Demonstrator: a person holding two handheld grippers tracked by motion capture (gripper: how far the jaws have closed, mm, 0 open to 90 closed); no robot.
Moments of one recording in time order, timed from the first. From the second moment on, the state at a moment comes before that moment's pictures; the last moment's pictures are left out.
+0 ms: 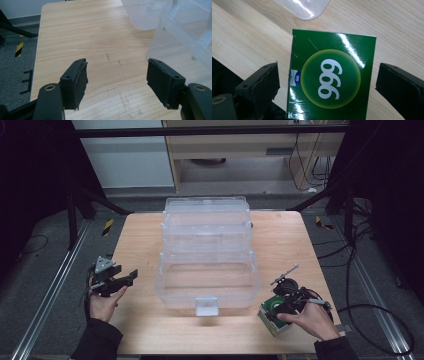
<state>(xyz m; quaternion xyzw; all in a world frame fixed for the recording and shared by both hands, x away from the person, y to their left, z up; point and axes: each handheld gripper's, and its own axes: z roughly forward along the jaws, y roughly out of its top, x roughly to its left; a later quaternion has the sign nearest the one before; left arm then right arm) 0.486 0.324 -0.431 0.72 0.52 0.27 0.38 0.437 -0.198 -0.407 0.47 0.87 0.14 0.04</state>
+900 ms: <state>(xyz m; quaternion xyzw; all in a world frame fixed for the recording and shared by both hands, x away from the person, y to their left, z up) 0.486 0.323 -0.432 0.72 0.51 0.27 0.38 0.445 -0.197 -0.428 0.47 0.88 0.11 0.02</state>
